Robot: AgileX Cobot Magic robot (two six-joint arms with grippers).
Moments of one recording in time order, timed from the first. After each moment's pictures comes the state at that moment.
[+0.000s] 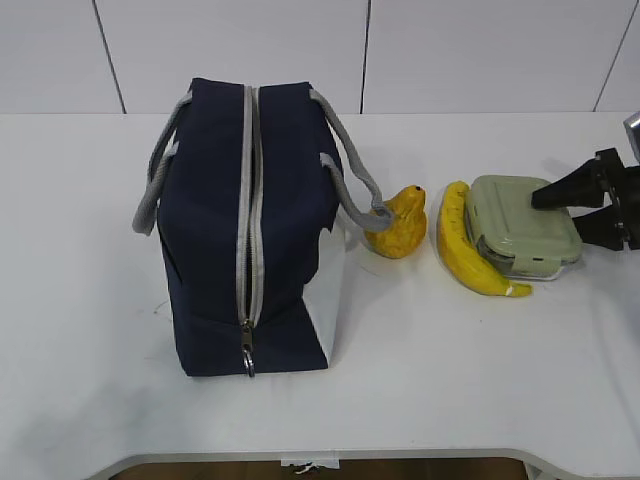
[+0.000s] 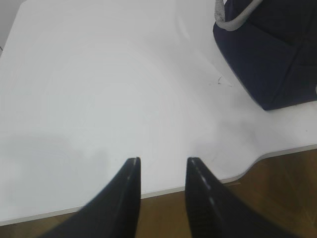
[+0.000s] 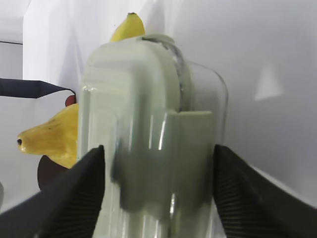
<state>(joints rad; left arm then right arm) -0.05 0.01 -0.53 -0.09 1.11 0.12 -0.45 2.23 -1.44 1.20 1.17 -0.94</state>
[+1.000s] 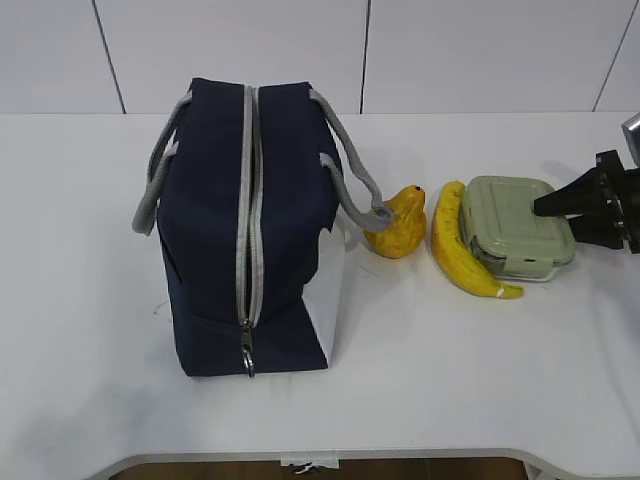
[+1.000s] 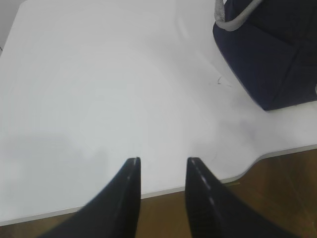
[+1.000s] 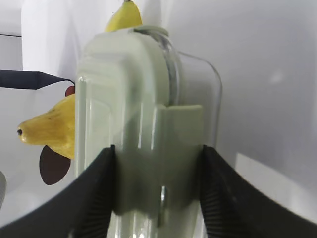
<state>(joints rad) -0.05 0.01 -0.53 -0.09 1.11 0.12 -0.45 2.23 -1.44 1.15 1.18 -0.90</state>
